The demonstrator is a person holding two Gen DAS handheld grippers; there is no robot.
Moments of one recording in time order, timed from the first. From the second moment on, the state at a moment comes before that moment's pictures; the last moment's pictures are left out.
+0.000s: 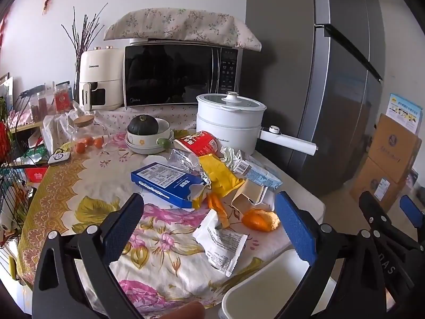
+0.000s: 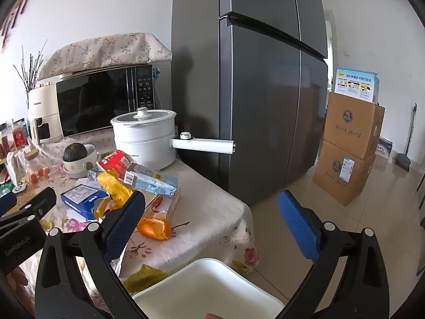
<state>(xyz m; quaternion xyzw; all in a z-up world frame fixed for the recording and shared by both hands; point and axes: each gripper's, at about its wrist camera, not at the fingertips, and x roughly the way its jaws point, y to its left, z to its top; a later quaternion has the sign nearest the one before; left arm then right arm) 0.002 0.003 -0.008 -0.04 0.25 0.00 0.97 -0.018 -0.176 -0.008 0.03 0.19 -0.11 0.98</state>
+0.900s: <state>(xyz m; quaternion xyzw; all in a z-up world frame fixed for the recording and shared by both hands) 0.003 0.003 -0.014 -0.04 0.25 0.00 0.97 -0.021 -0.175 -0.007 0.02 0.18 -0.11 0.98</state>
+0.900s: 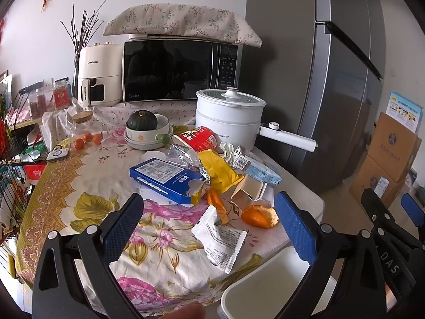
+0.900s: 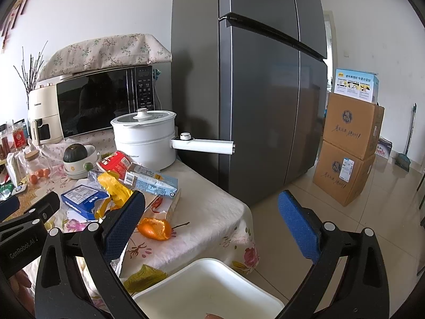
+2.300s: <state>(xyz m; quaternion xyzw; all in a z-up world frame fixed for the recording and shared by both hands) 0.004 0.006 -0.016 -0.04 0.27 0.00 0.96 -0.021 -0.177 -0.012 0.02 0.19 -0.11 0.98</state>
